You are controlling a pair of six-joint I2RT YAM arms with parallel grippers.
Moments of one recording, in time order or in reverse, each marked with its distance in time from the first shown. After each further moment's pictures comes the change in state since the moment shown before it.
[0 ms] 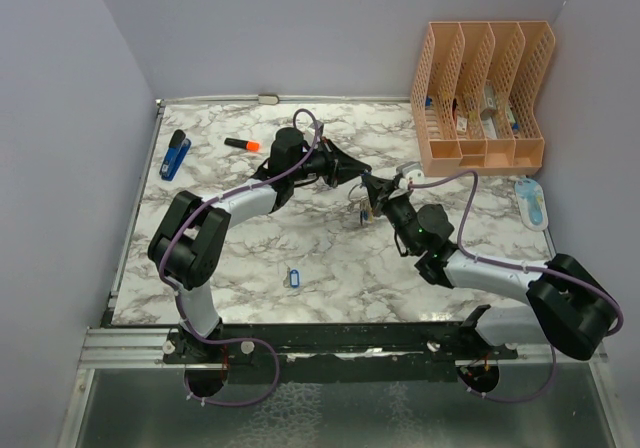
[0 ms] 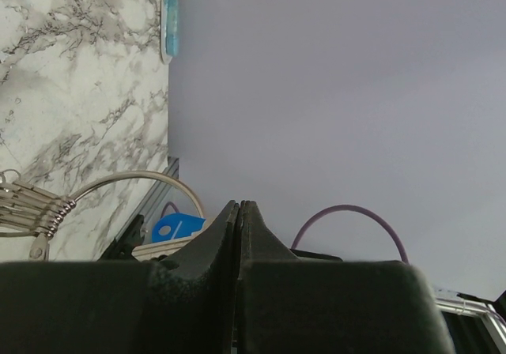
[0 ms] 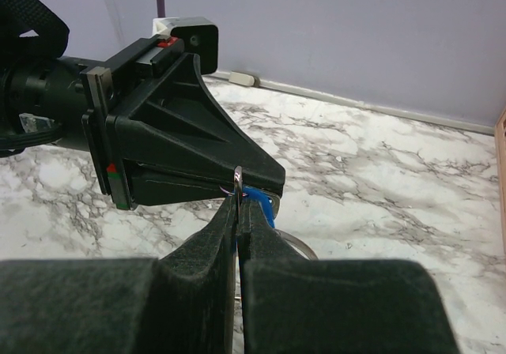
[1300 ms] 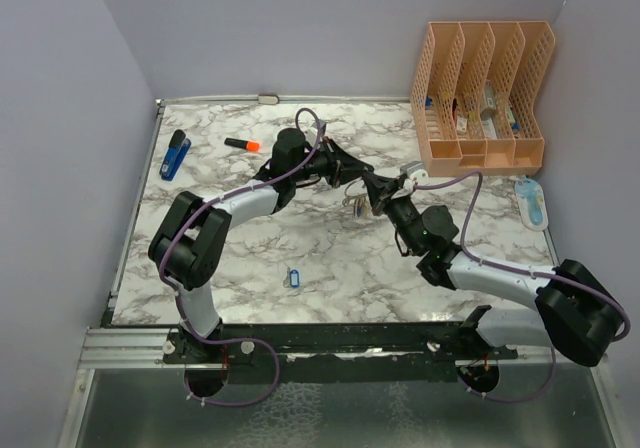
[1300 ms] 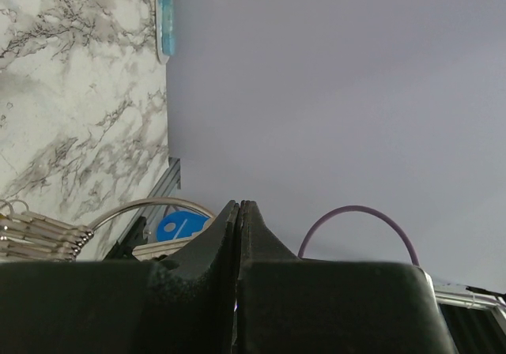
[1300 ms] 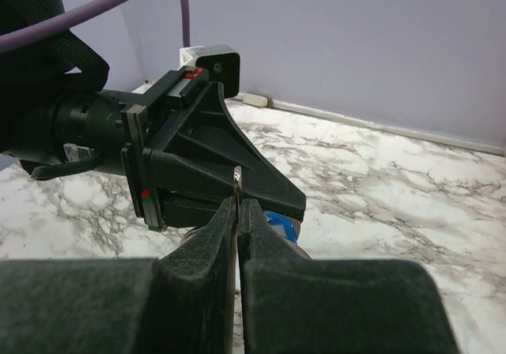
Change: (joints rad) left arm -0.012 0.000 0.000 0.021 -0.011 0.027; right arm 0.013 -0.040 0.007 0.003 -0.011 0.007
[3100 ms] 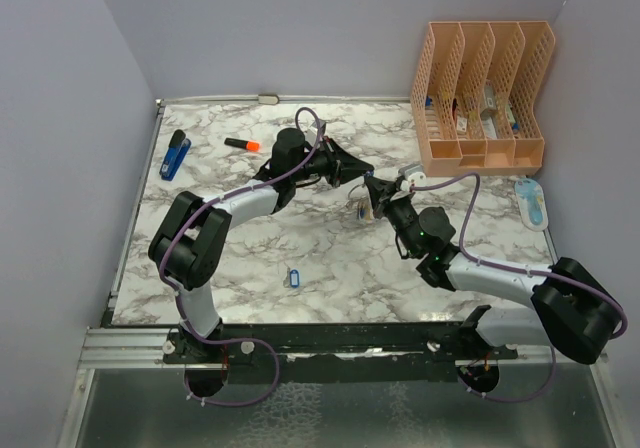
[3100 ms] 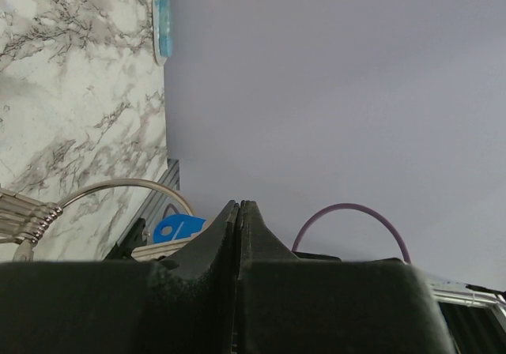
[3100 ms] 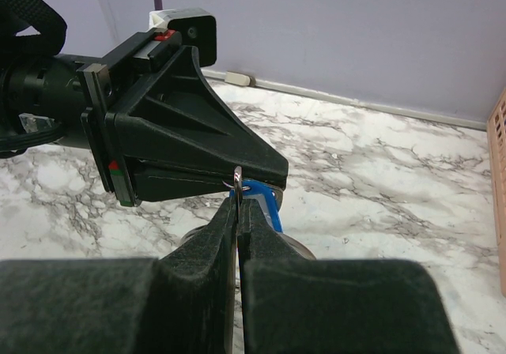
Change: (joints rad) left arm -0.001 0.000 0.000 0.012 0.000 -0.013; right arm 0.000 0.012 -0.021 -0.016 0.046 -0.007
